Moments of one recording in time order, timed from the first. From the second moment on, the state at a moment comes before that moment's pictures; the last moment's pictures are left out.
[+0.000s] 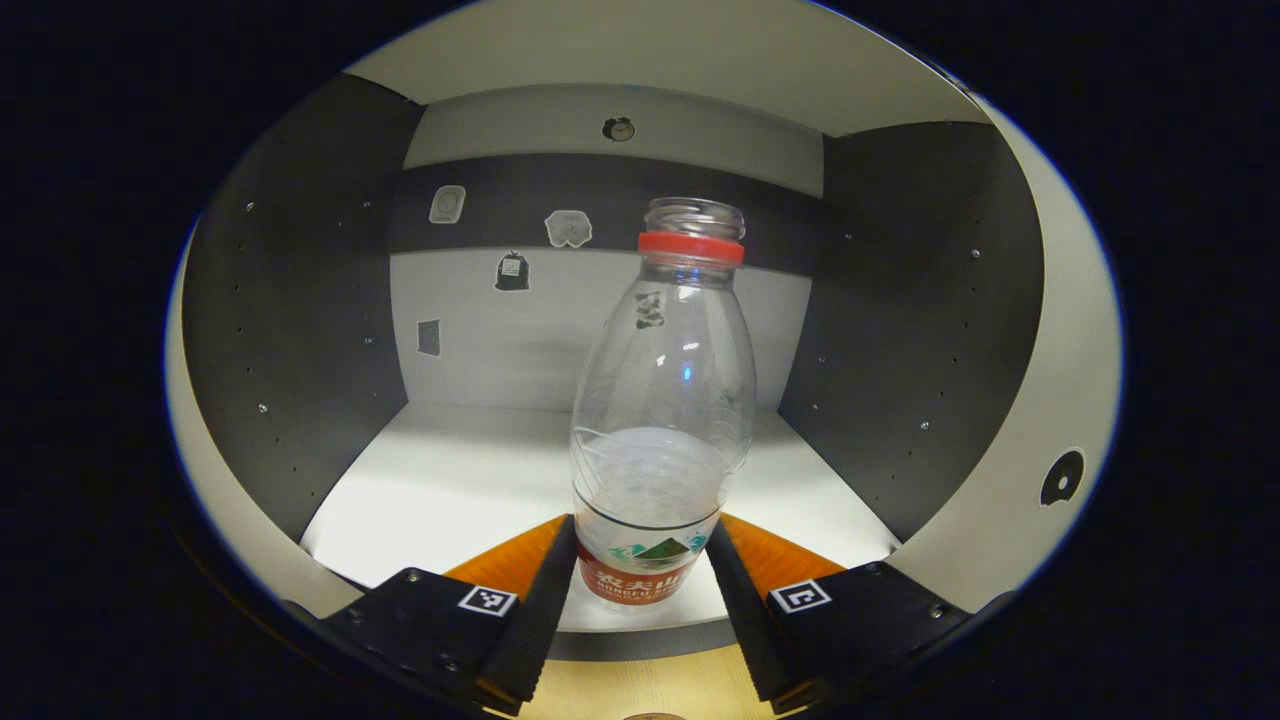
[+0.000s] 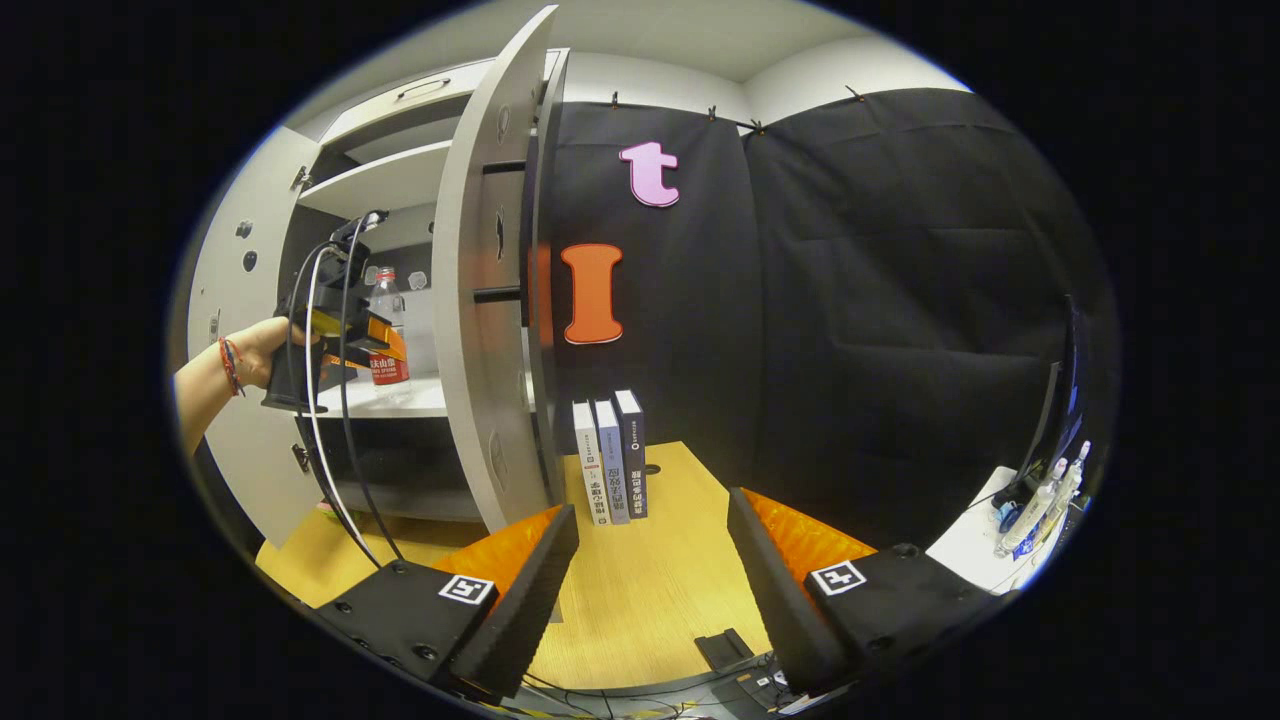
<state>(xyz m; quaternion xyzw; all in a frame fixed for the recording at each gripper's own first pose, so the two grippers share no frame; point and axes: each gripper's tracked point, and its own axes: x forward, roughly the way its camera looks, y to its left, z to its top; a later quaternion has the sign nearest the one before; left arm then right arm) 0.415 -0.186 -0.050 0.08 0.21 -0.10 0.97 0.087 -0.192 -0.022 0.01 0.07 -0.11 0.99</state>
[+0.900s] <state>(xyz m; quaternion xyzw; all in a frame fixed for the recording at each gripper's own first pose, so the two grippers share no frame) 0.312 -0.150 -0.003 0.02 0.16 -0.11 0.98 0.065 -0.164 -0.010 -0.01 0.05 -0.10 0.99</state>
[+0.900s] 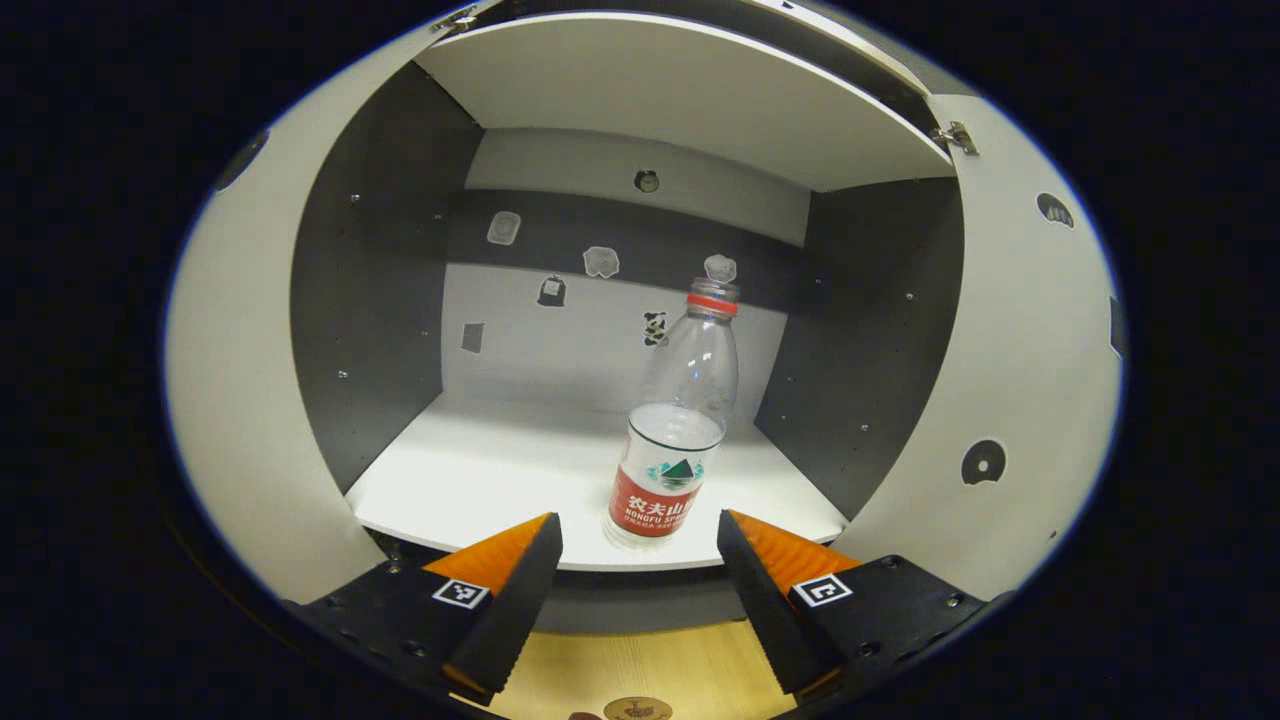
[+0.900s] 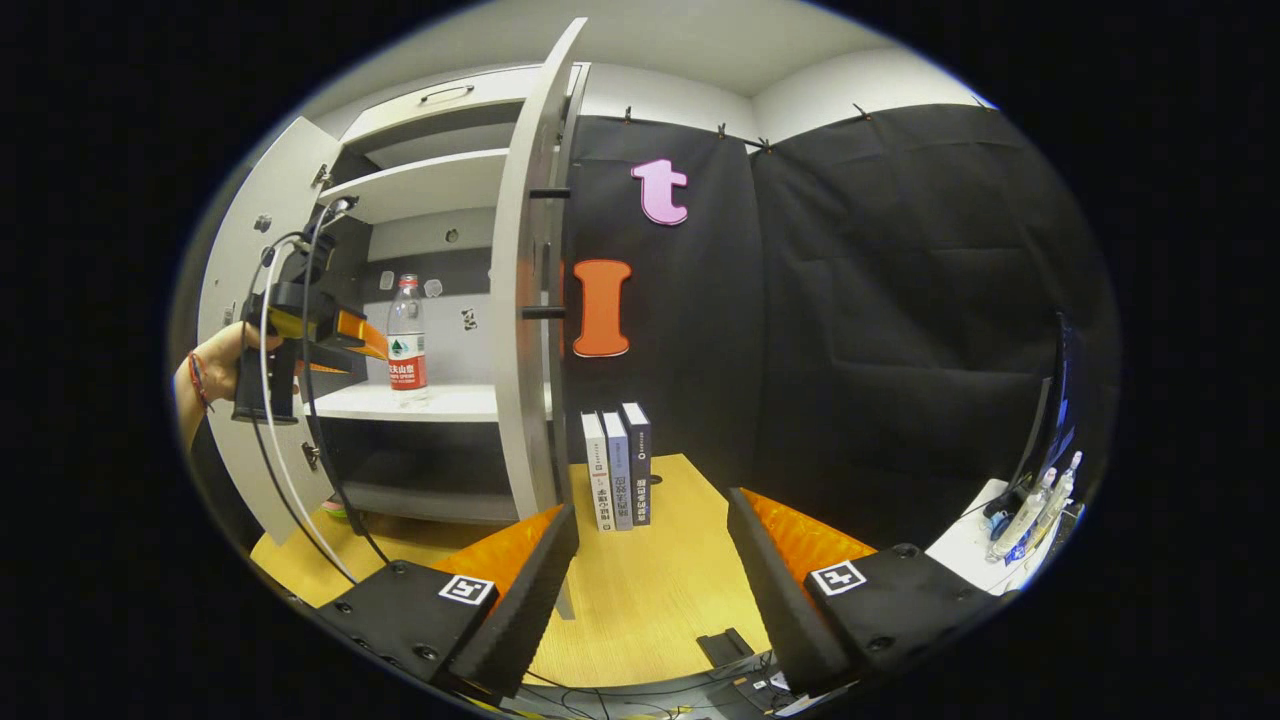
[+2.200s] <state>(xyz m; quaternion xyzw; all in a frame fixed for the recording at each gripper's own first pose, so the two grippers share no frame) 0.066 -0.038 0.088 0.03 0.02 -0.05 1.00 0.137 -0.157 0.041 -0.06 0.02 -0.09 0.99</state>
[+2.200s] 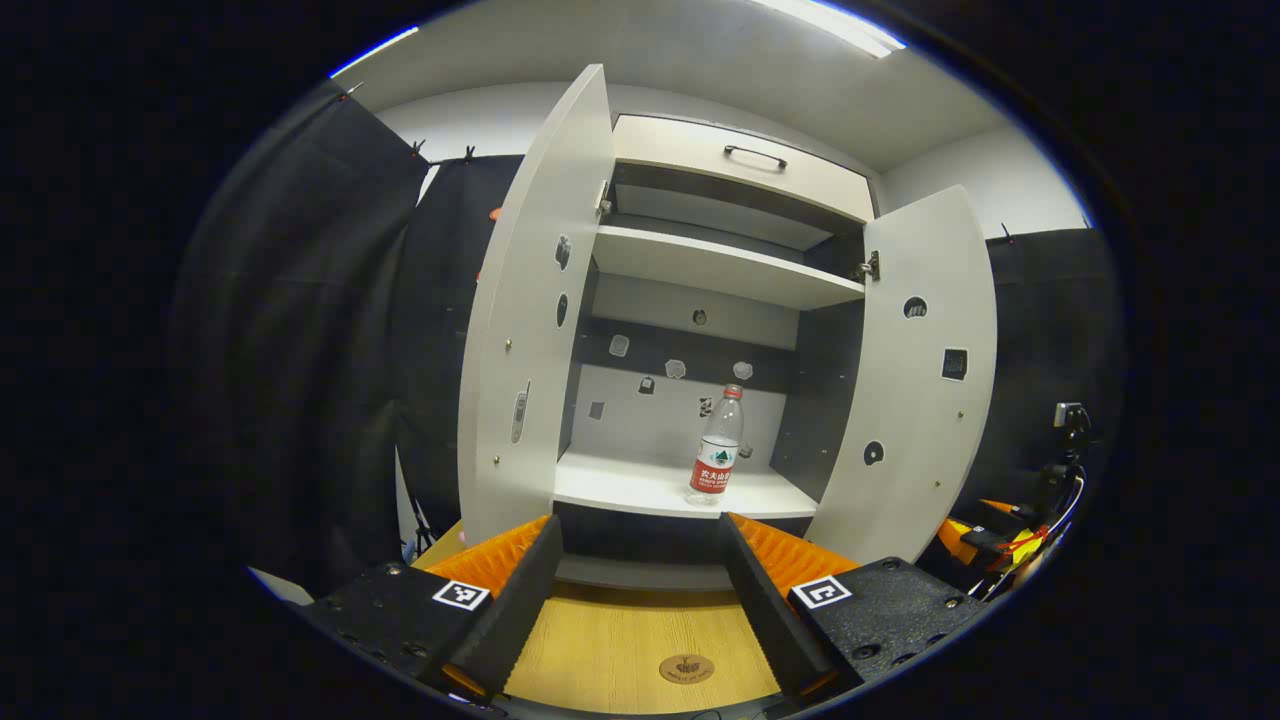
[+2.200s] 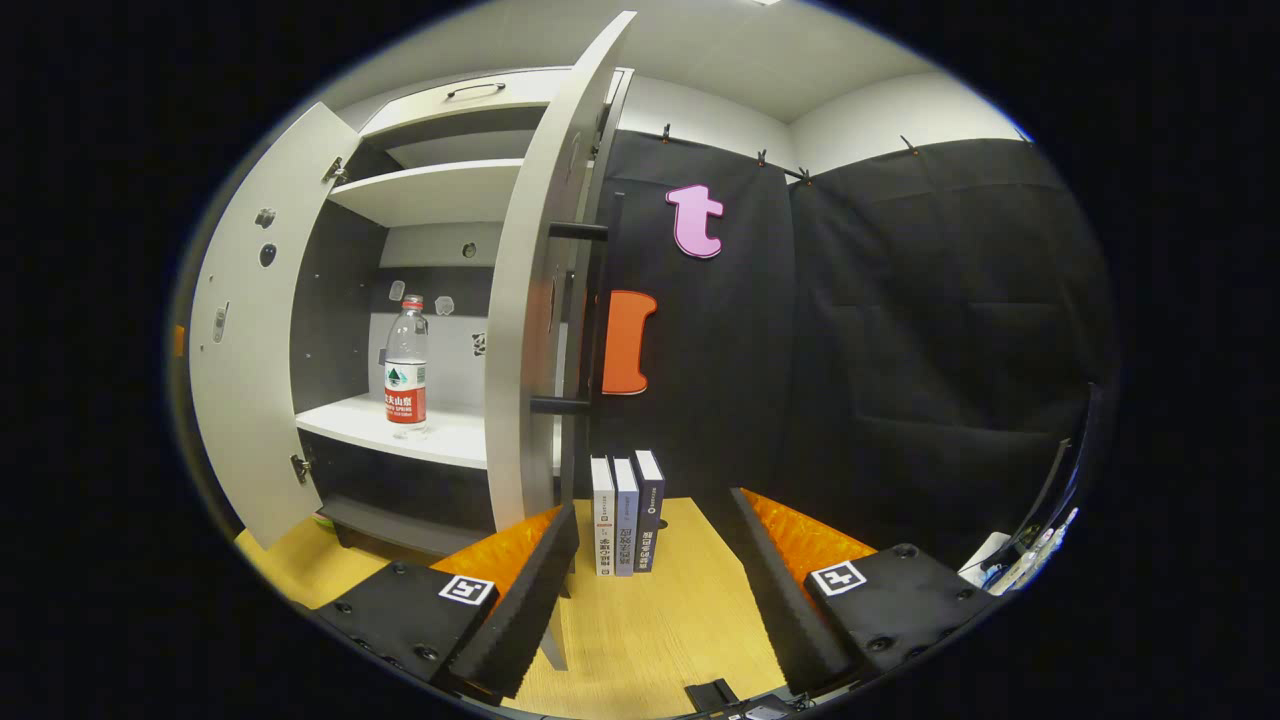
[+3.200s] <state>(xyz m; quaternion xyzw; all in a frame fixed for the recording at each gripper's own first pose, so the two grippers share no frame) 0.071 -0.028 0.072 0.01 0.03 -0.07 1.00 0.148 -0.094 0.037 -0.06 0.03 -0.04 1.00</state>
